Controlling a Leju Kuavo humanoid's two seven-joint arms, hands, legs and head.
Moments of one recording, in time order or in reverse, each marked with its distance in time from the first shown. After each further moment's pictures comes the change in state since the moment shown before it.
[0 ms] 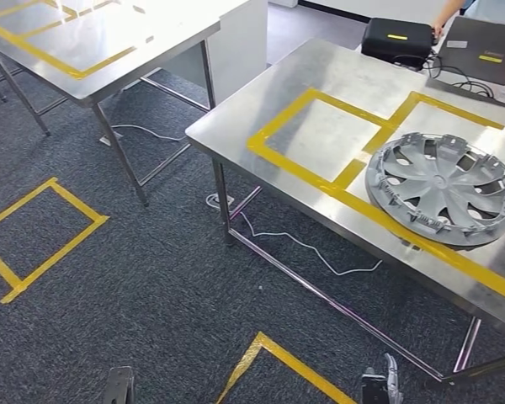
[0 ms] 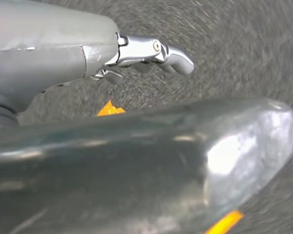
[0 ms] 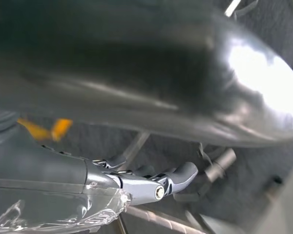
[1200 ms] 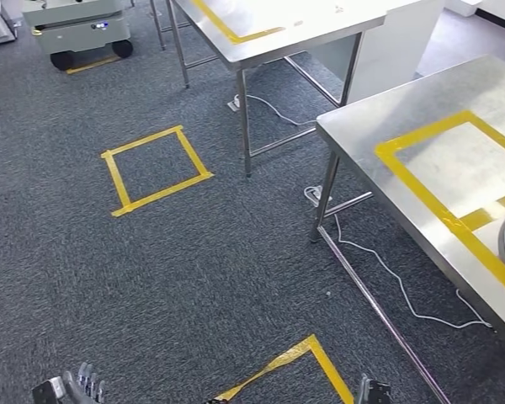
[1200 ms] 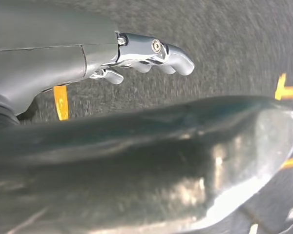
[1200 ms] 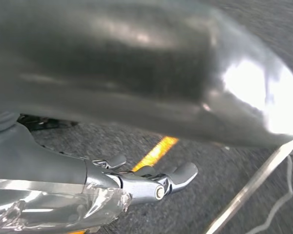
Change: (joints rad) left arm 0.060 0.045 -0.290 -0.146 0.770 -0.422 -0.177; right arm -0.128 0.014 -0.188 0.335 -0.144 0.259 -0.003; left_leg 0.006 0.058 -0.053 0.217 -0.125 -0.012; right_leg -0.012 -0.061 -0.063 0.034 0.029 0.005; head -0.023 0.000
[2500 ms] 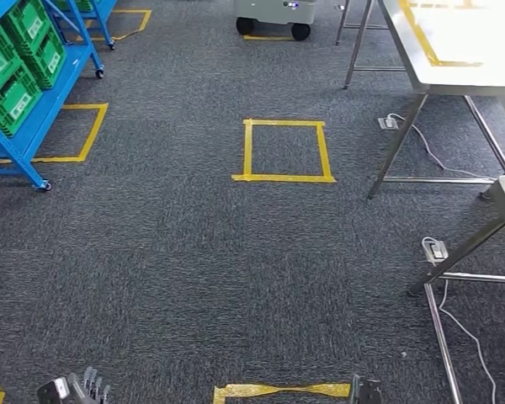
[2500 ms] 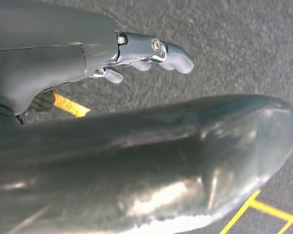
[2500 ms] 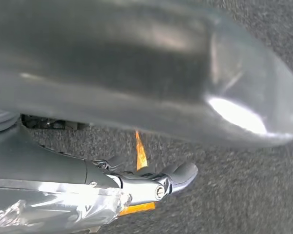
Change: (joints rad) left arm -0.004 0.014 0.002 0.079 -0.023 0.010 -0.001; right arm -0.055 -0.016 -0.012 0.103 0.061 -0.039 0.000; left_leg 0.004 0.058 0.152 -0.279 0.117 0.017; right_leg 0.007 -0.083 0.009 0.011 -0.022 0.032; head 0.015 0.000
